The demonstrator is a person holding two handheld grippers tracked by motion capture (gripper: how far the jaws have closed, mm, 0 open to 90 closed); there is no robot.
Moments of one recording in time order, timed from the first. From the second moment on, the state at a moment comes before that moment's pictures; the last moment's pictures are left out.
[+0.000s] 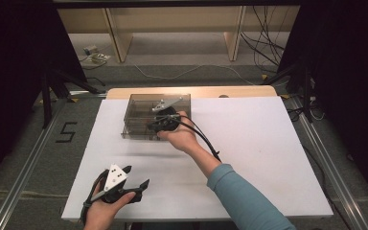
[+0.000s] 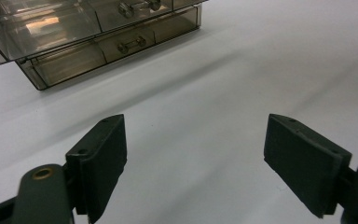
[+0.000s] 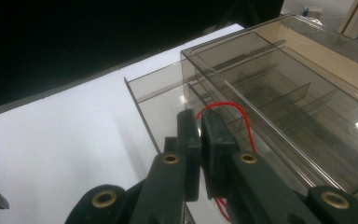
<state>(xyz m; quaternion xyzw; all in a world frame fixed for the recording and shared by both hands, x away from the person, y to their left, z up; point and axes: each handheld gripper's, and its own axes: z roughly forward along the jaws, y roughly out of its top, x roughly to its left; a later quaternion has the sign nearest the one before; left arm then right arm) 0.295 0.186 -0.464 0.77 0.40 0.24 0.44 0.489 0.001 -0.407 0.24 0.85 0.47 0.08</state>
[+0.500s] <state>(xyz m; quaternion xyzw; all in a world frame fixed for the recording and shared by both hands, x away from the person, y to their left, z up) 0.295 0.186 -0.464 0.77 0.40 0.24 0.44 0.487 0.000 -0.412 0.24 0.86 0.44 0.08</state>
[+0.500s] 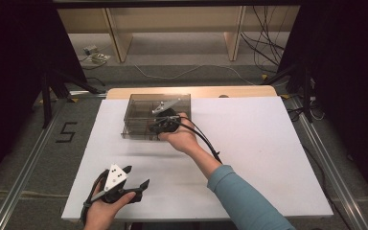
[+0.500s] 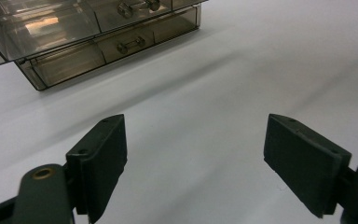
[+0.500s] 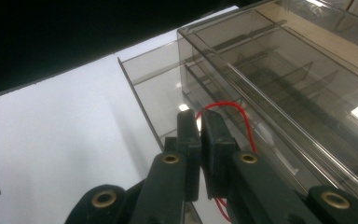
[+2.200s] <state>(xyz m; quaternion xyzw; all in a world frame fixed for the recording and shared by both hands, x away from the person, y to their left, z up) 0.296 0.185 -0.466 0.77 0.40 0.24 0.44 0.467 -0.046 -0.389 0.28 0.84 0.45 0.12</state>
